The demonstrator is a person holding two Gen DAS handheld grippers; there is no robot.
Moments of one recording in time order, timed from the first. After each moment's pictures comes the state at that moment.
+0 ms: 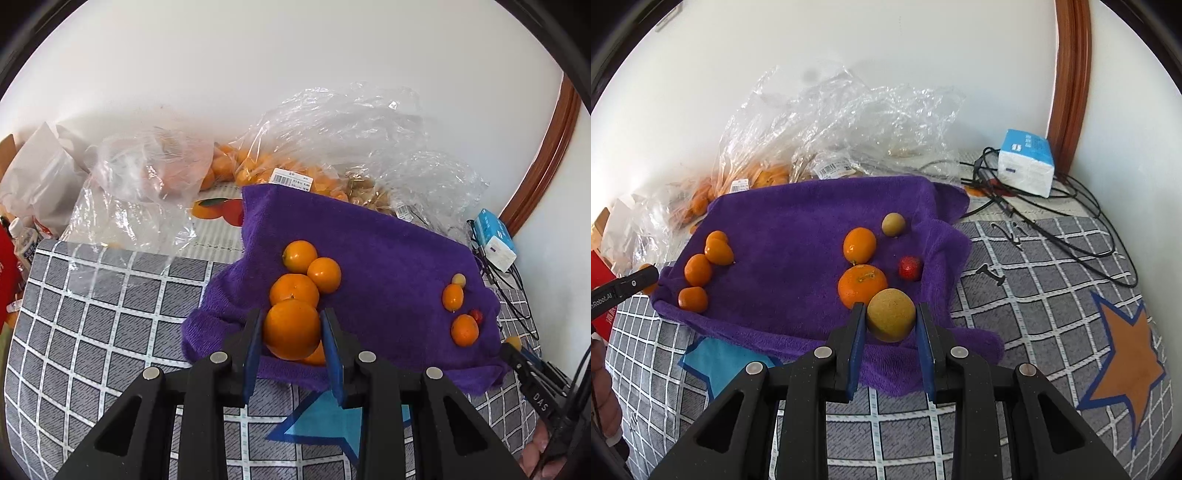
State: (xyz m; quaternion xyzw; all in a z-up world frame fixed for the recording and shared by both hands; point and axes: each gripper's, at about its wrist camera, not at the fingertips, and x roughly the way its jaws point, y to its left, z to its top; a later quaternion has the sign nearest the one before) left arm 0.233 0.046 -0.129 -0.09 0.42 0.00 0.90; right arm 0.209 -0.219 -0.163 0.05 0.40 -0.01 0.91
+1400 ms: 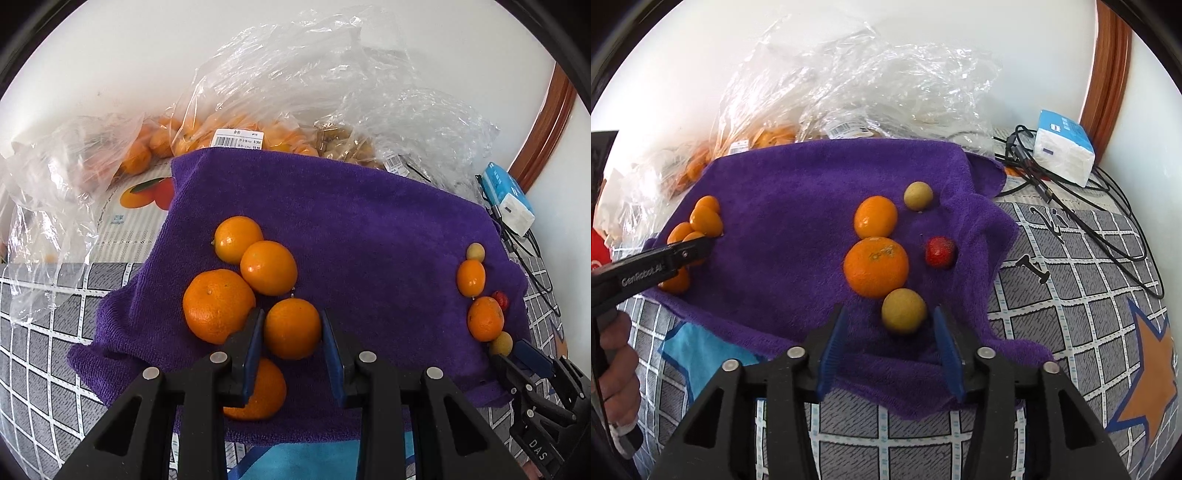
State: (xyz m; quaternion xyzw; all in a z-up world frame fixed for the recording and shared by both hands) left arm 0.286 -0.002 -0.174 -0.04 0.48 -0.03 0.88; right arm 0.237 -0.201 -0.193 0.02 0.45 0.01 0.89
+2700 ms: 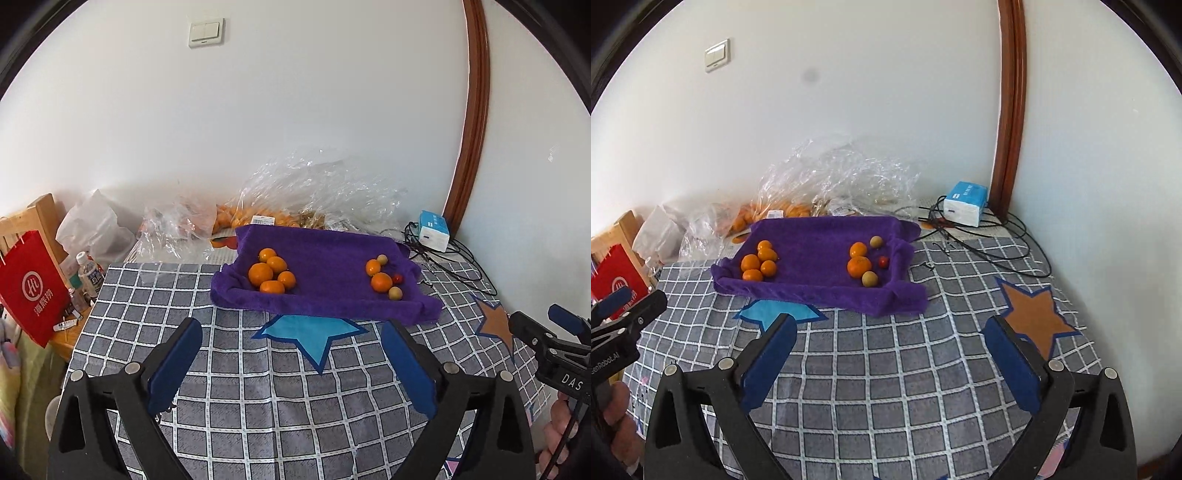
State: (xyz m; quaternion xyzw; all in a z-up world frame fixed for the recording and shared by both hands) left arm 0.024 0.000 -0.034 -0.01 0.31 -0.01 0.95; right arm 0.014 -0.224 -0.060 0.03 0.32 -0.04 0.95
